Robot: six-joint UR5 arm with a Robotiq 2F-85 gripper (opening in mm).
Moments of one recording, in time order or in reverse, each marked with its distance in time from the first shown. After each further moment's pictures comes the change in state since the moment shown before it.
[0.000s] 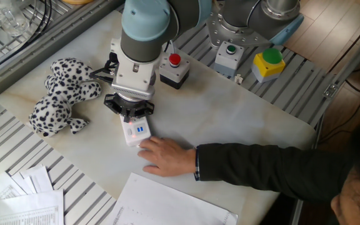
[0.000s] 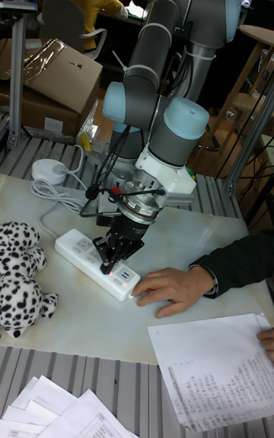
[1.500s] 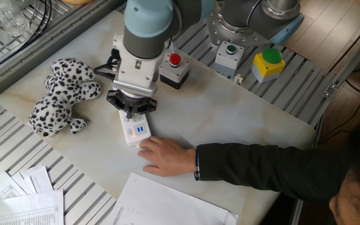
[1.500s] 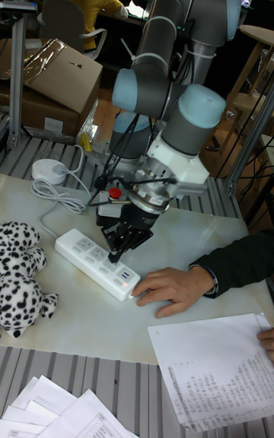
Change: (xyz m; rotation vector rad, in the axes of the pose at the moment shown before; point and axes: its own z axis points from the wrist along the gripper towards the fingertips) arm 0.002 0.010 -0.035 -0.006 0.038 0.031
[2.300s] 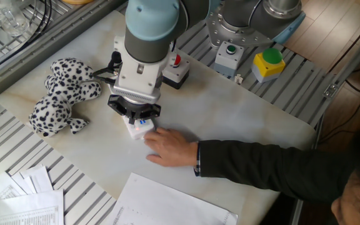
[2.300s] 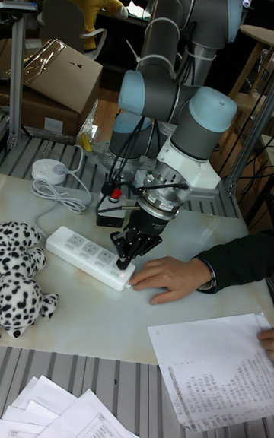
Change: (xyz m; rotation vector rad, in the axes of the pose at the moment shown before) arm -0.026 0.001 0.002 0.004 -0.015 -0.005
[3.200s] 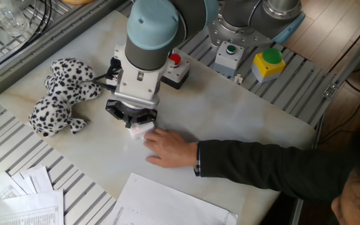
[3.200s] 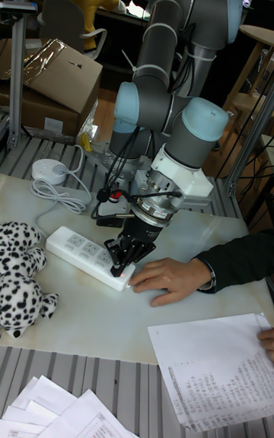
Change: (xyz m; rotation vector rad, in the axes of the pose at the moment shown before) arm 0.004 -0.004 0.021 0.023 -0.019 -0.014
